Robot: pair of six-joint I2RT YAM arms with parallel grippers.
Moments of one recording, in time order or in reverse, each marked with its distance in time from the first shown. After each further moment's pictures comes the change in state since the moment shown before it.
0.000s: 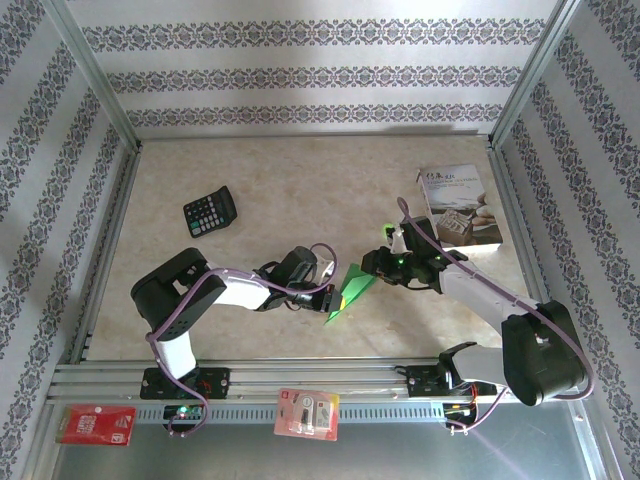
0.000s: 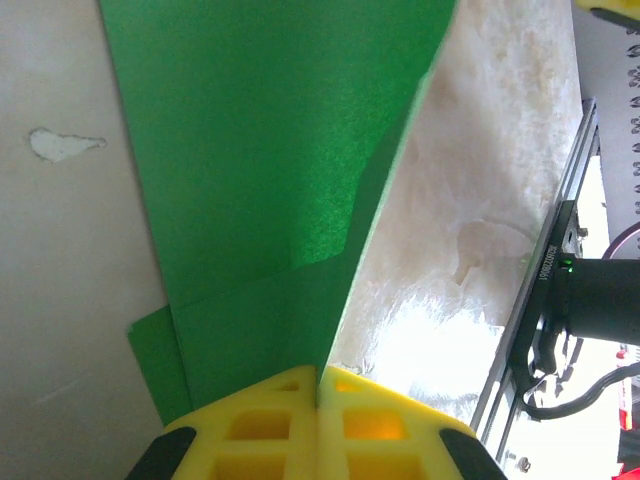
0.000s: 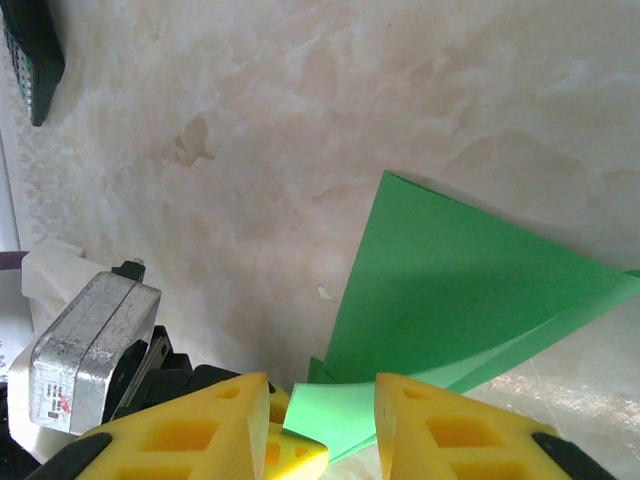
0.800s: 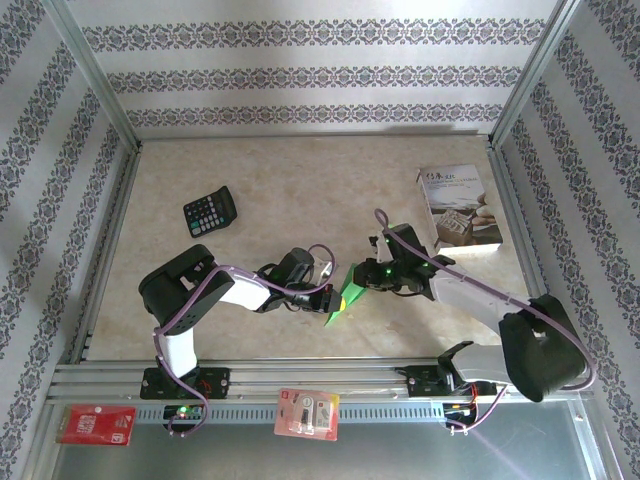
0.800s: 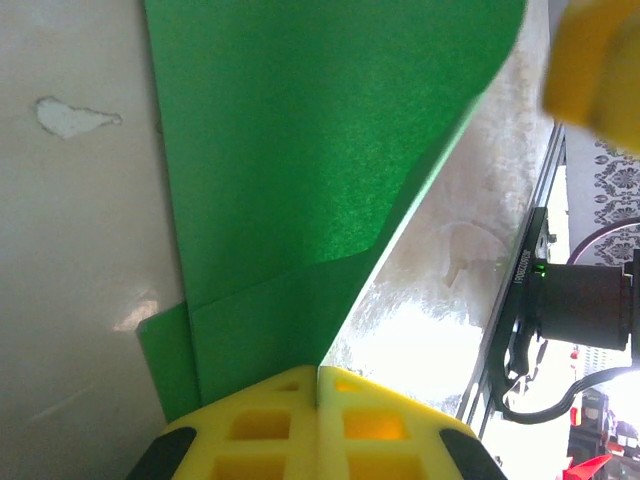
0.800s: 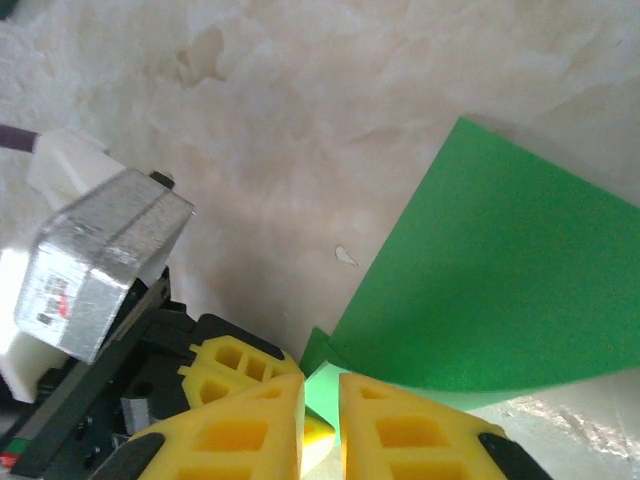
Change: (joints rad) left arm 0.019 0.054 -0.026 0.107 0.062 -0.075; right arm 0.136 0.029 -0.025 0.046 0.058 -0.082
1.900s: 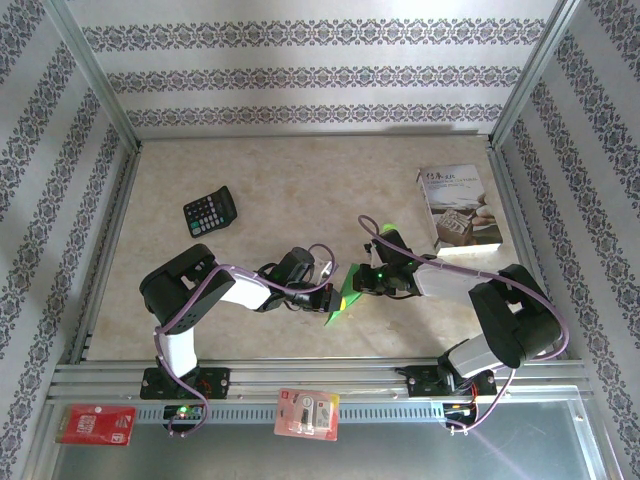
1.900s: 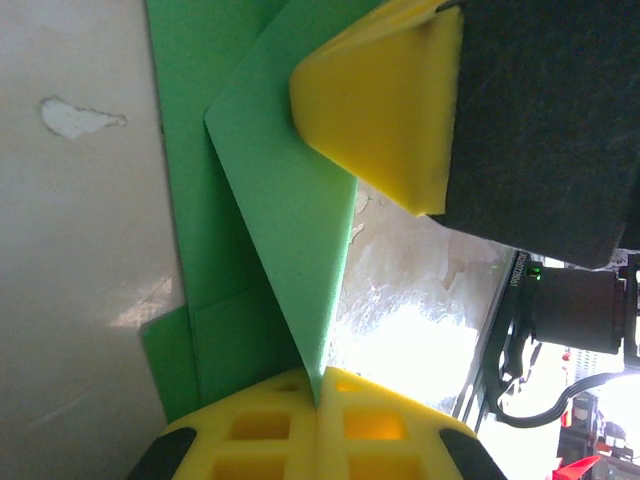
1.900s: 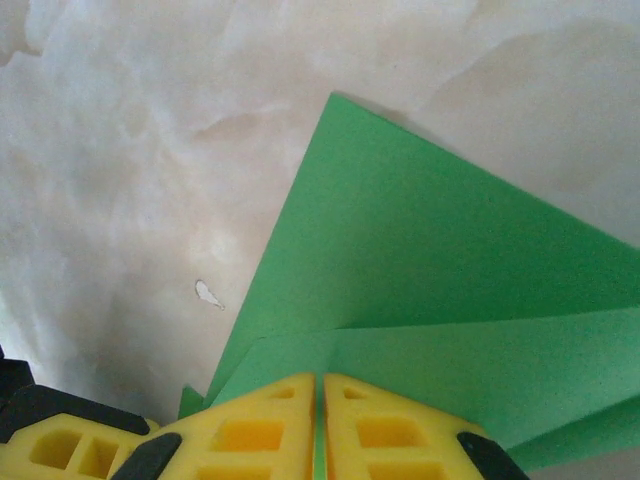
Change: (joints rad) left arm 0.000 0.009 0.007 -0.003 0.007 -0.018; right arm 0.013 0.189 -0.002 0.076 0.101 0.000
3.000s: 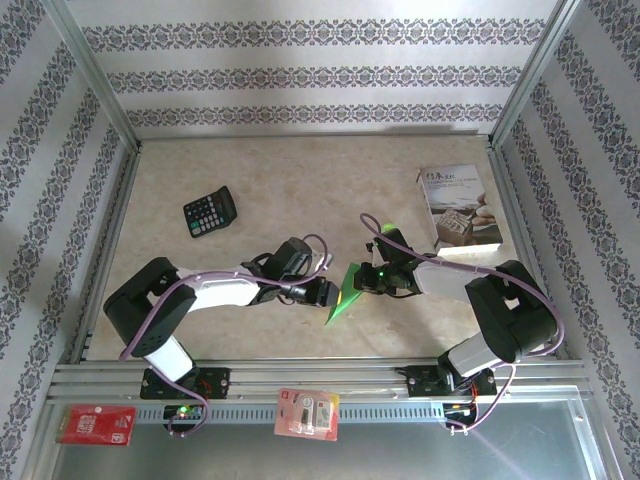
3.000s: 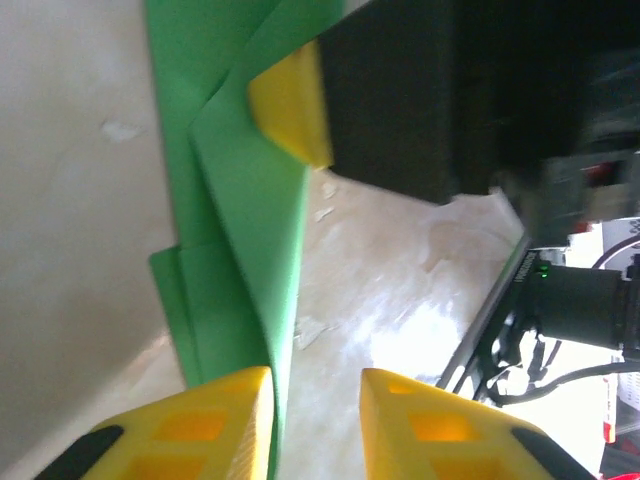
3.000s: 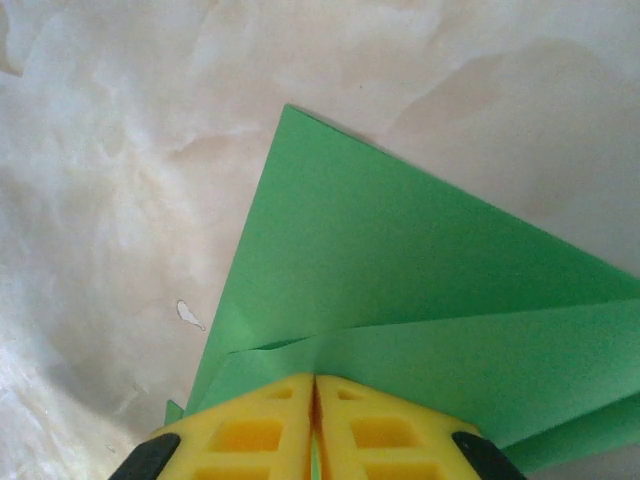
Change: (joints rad) left arm -0.006 -0.230 0.066 -0.367 -0.110 0.090; right arm -0.026 0.032 0.000 0.023 -0.020 0.000
